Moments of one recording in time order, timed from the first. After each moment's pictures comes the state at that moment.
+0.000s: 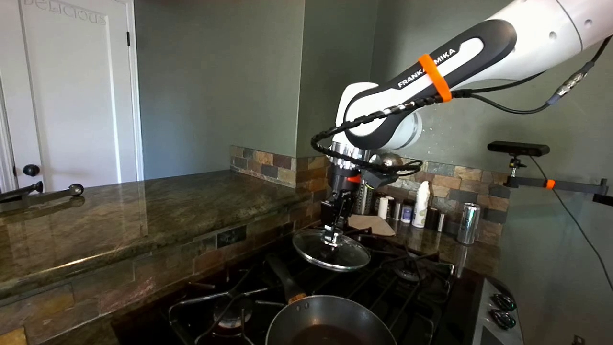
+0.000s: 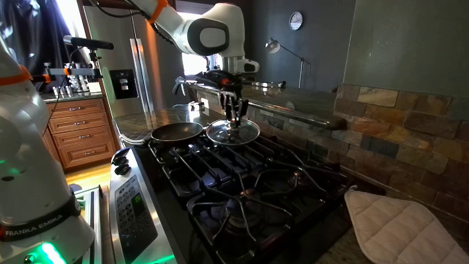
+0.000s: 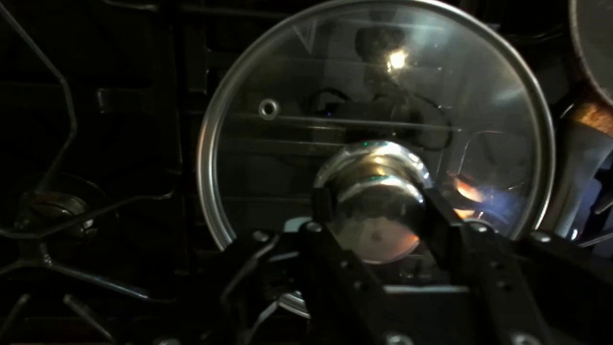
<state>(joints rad) 0.00 -0.11 -0.01 -2.30 0.07 2.27 -0.15</state>
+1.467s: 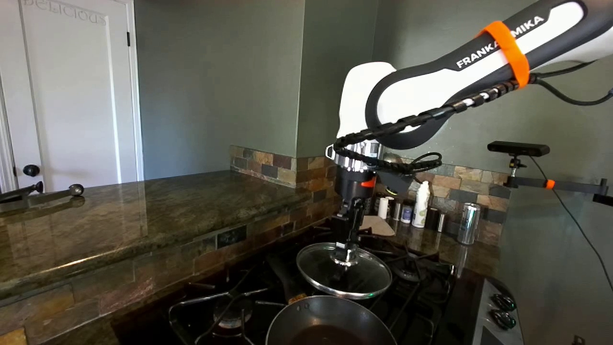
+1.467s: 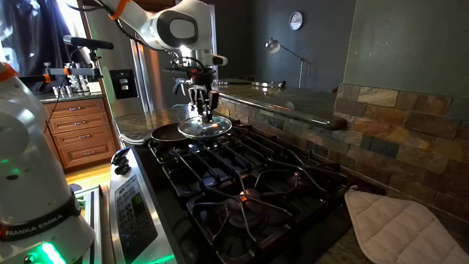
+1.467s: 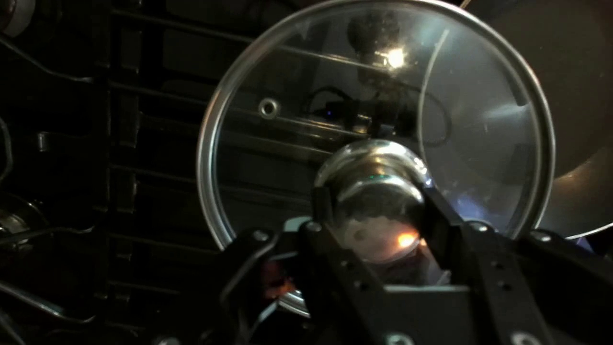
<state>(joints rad) 0.07 -0.30 0.09 -2.45 0.02 2.20 -0.07</state>
